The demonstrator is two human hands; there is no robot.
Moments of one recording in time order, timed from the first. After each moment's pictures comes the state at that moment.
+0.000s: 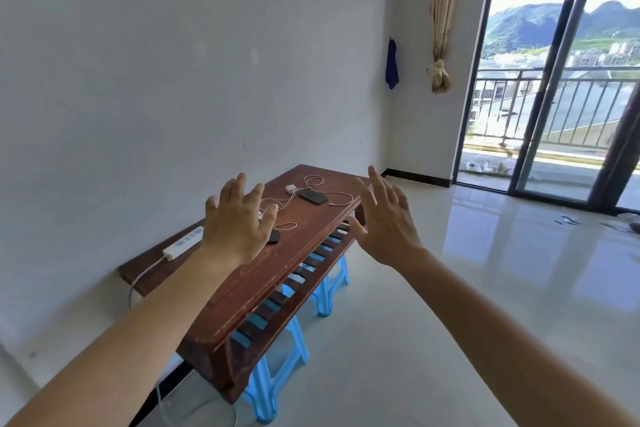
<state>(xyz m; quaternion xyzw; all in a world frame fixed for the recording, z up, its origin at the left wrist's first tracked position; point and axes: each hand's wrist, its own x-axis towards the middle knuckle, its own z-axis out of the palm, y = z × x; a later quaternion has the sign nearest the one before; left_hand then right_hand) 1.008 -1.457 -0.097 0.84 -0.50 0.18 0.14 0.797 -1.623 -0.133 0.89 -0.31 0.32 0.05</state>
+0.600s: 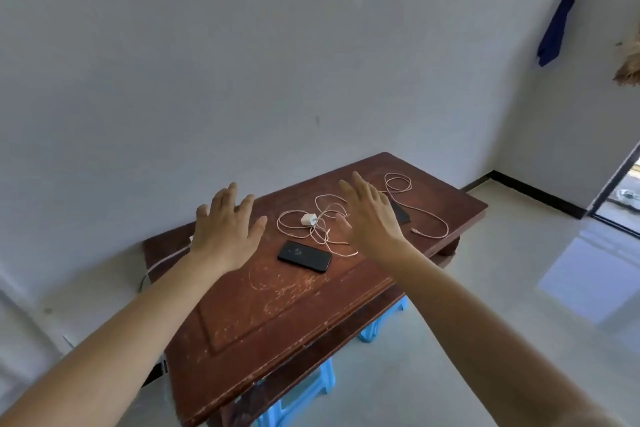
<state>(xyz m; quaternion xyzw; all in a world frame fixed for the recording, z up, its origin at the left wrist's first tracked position) 1.284 -1.625 -0.189 0.94 -0.33 0.10 0.05 1.161 -1.863 -0.203 0.97 -0.16 0.20 -0.02</state>
